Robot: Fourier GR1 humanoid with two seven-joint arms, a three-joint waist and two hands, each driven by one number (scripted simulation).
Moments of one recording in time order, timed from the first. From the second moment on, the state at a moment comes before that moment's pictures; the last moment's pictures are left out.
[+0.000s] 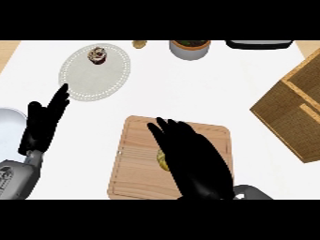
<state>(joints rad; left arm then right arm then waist) -0.23 0.47 -0.25 -1.34 0.22 0.25 0.17 -0.50 -0.17 0.72 -1.92 0.47 0.42 1.04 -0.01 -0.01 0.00</state>
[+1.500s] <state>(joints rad) -0.22 0.36 -0.13 -1.35 0.08 0.15 0.19 -0.30 -0.07 0.67 -1.70 0.87 0.37 0.81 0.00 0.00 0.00</state>
